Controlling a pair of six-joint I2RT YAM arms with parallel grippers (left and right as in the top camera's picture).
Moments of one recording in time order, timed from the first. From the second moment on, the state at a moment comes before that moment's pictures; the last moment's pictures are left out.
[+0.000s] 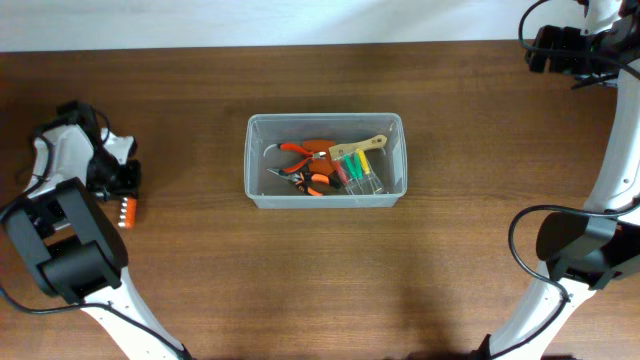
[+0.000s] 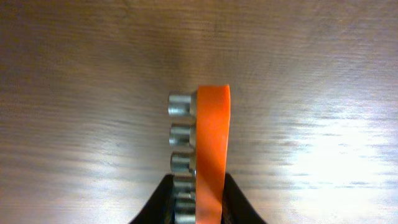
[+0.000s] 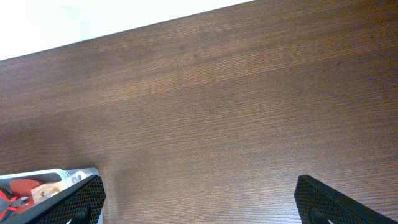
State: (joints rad) left arm 0.40 2.20 1.73 -1.09 -0.01 0.36; right arm -0.32 2.15 2.52 -1.37 -0.20 -0.07
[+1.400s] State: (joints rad) left arm -0.34 2.41 2.18 -1.09 0.07 1.26; right arm -0.32 2.15 2.52 -1.37 -0.20 -0.06
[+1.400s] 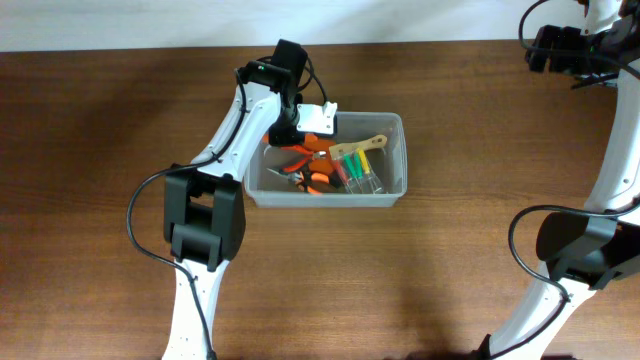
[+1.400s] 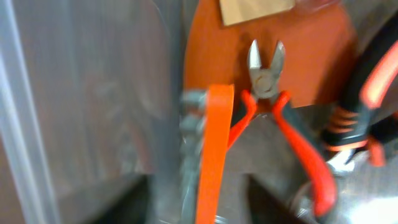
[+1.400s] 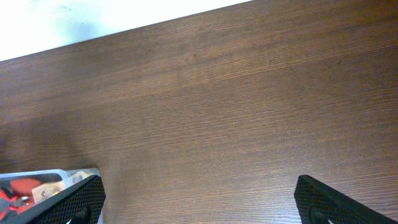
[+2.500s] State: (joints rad) left arm 0.23 2.10 2.73 -1.54 -0.12 0.28; right arm -0.32 2.15 2.52 -1.37 -0.20 -0.06
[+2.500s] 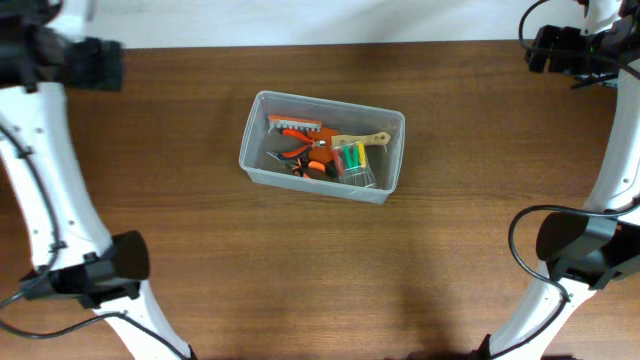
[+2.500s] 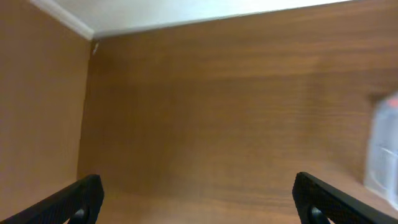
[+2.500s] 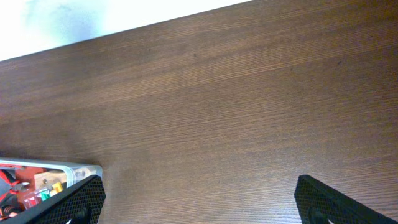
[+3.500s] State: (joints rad) left arm 0.33 2.11 2.73 -1.55 -0.12 0.21; right arm -0.05 1.94 2.50 -1.37 -0.20 -0.06
